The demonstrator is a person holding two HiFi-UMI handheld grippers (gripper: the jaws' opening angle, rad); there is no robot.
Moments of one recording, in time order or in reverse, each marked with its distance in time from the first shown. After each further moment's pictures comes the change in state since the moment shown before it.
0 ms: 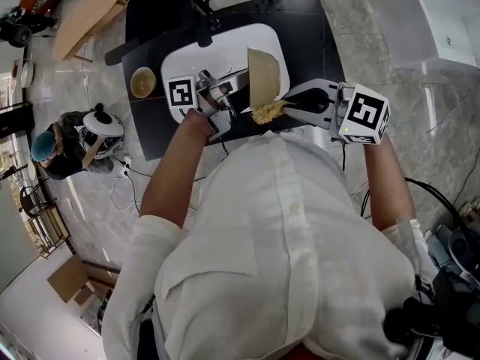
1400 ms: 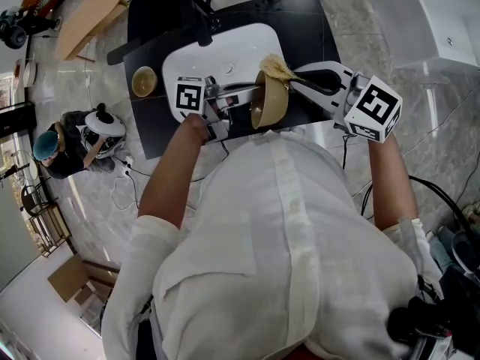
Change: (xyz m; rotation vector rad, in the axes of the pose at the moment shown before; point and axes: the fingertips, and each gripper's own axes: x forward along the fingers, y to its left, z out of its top) left arm -0.012 0.026 -0.049 0.060 0.247 0.144; right arm -0.028 -0.039 0.024 -0.024 -0.041 -0.245
